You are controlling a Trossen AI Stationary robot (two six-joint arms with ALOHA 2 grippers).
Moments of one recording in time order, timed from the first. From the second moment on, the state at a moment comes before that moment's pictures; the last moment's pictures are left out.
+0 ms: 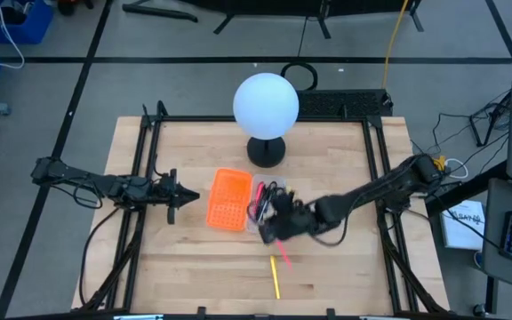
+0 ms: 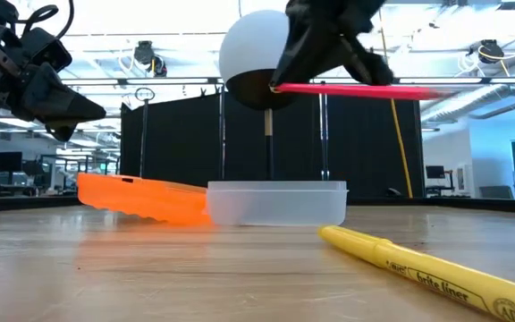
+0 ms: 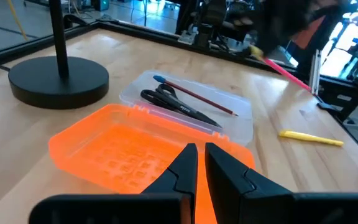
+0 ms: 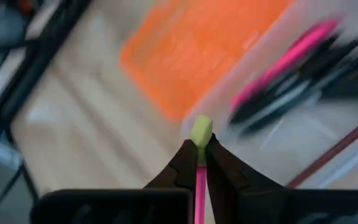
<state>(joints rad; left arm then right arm) -0.22 0.29 0.04 0.02 -0.26 -0.30 0.34 1.72 1.27 -0.45 0.40 1.21</state>
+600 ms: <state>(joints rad) -0.22 0.29 0.04 0.04 -0.26 -0.24 0.03 1.69 1.02 0.04 0.49 1.20</state>
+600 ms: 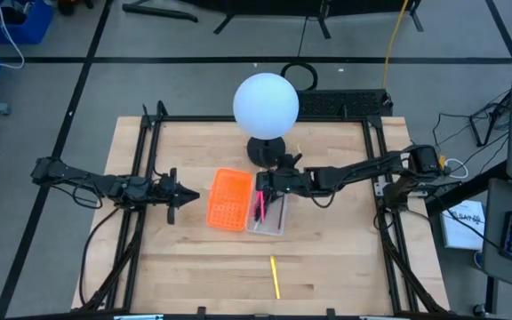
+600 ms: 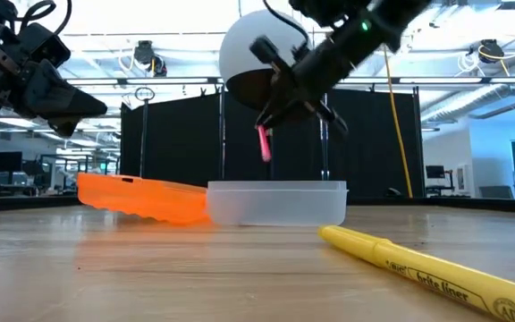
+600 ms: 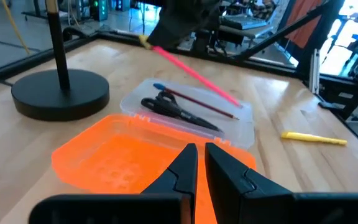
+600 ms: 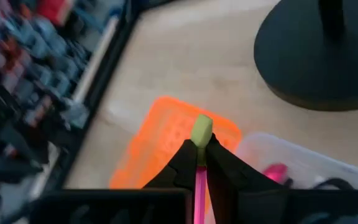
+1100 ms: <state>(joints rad) -0.22 0.29 0.03 0.13 -0.26 -0.20 0.02 1.69 0.88 0.03 0.47 1.38</state>
